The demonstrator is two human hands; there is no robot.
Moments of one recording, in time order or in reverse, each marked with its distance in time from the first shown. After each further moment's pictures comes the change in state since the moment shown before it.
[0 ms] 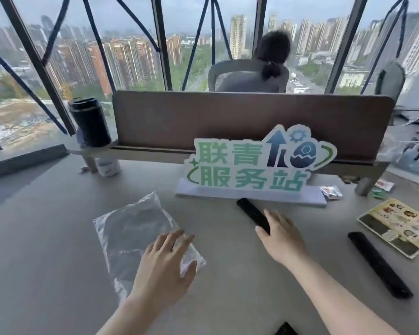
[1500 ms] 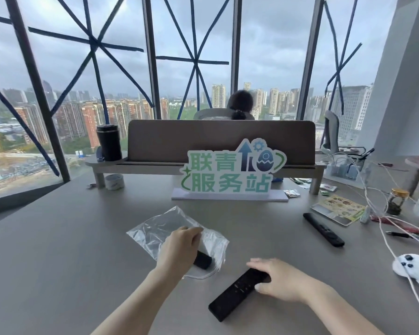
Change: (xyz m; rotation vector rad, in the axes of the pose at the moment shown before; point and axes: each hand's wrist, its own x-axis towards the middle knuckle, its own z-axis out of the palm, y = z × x) left_hand -0.073 0.058 -0.010 -0.301 0.033 -0.098; right_hand -0.195 0.043 0.020 -0.027 -0.330 -0.197
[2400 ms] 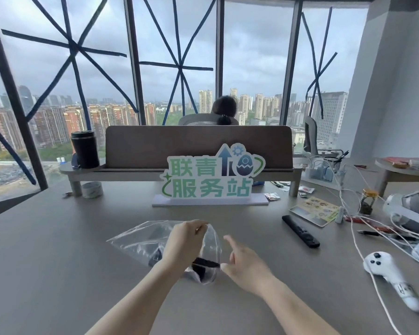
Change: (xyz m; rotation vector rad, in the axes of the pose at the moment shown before) left_hand 0.023 0.069 0.014 -0.187 -0.029 0.037; right_hand 0.011 -0.032 -0.010 0.243 0.319 0.090
